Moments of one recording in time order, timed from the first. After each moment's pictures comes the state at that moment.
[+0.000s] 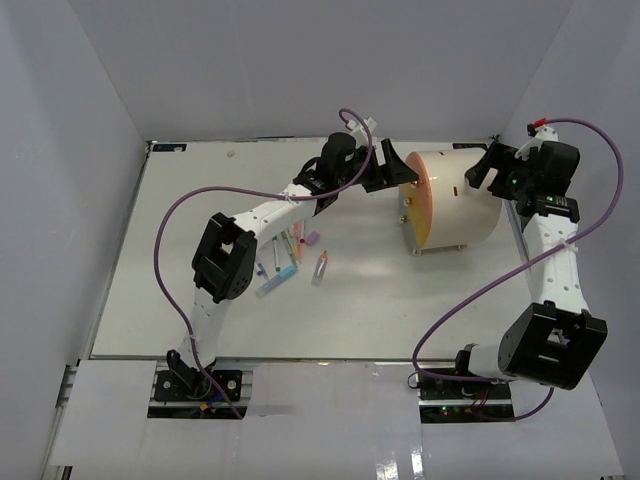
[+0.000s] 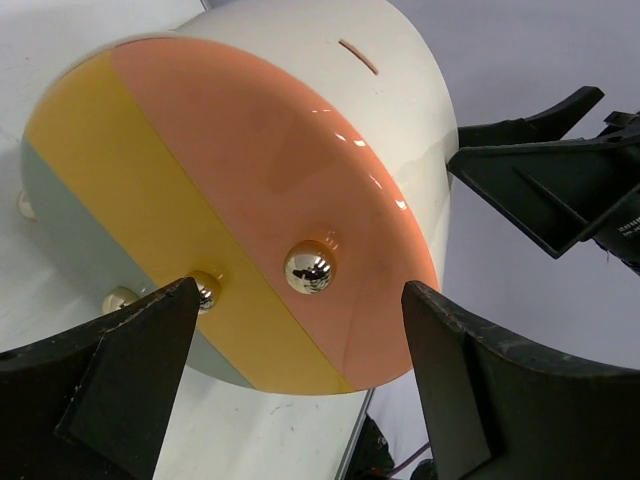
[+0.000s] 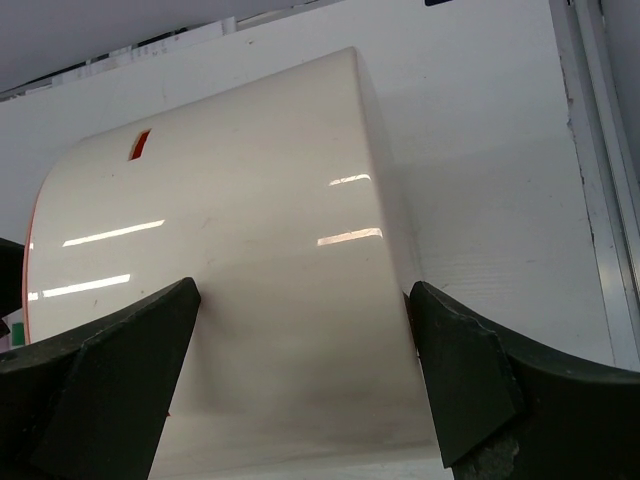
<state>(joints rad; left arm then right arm) -0.70 2.17 1.85 0.13 0.44 -0.86 -0.24 1.33 1.24 -0.39 -0.35 0.17</state>
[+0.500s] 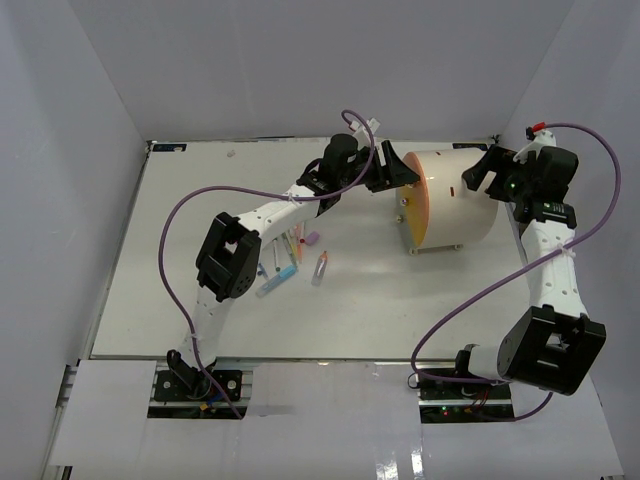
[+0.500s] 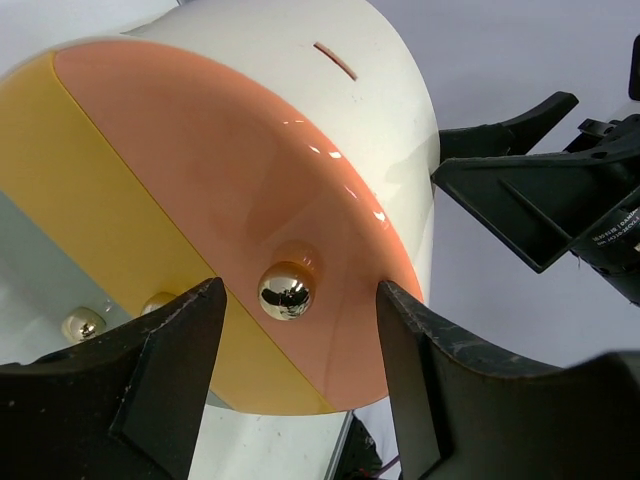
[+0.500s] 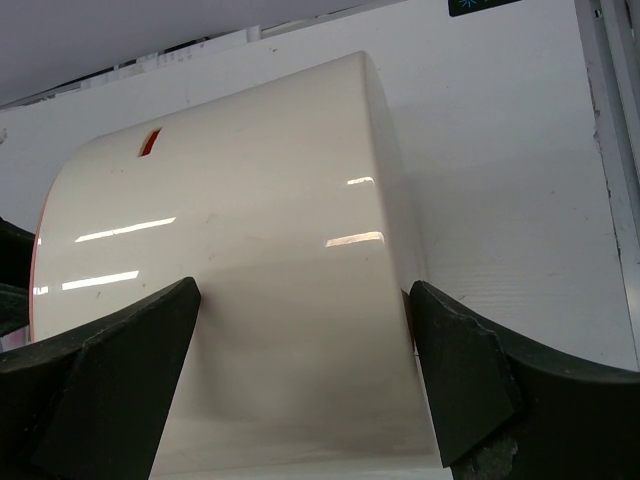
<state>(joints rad) -0.71 2.20 1.87 0.18 0.47 -0.89 -0.24 1.31 1.16 -0.29 -0.41 0.19</state>
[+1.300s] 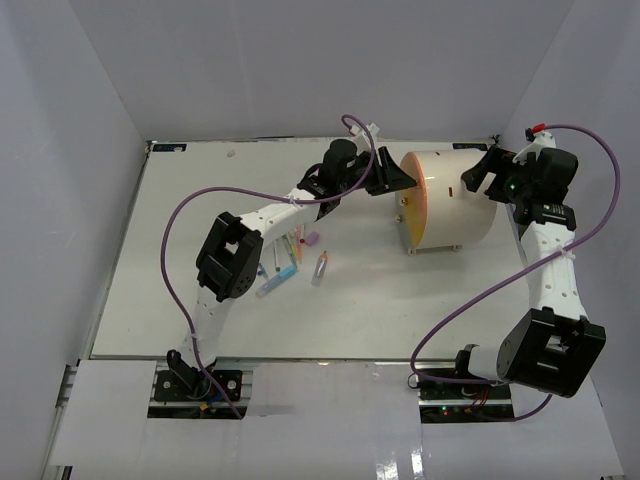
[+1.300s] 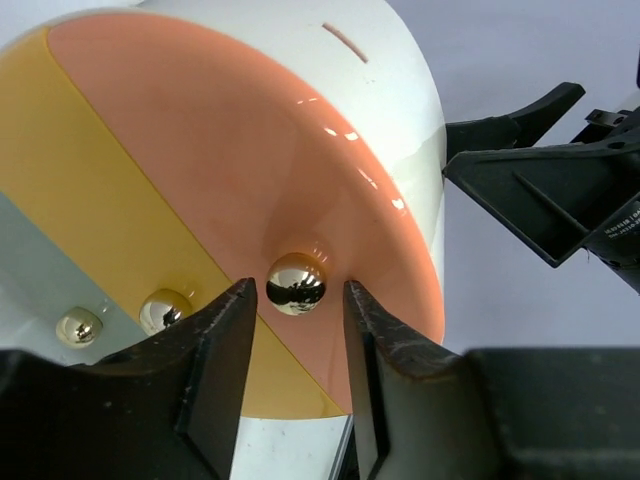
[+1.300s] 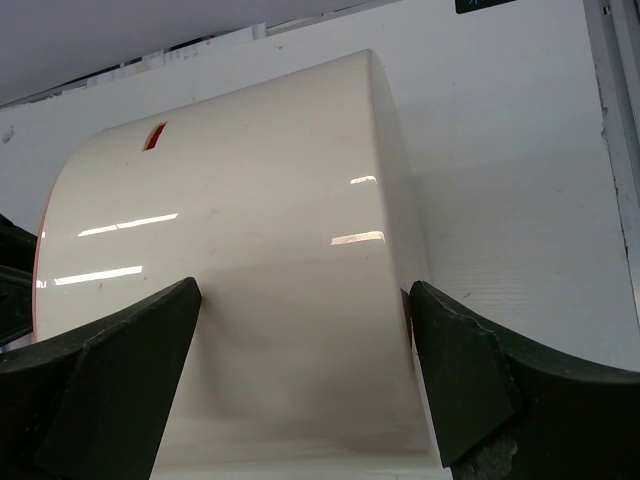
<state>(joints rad) -0.72 2.20 1.82 0.24 0.48 -0.90 -0.24 1.29 1.15 -0.29 -0.42 0.20</state>
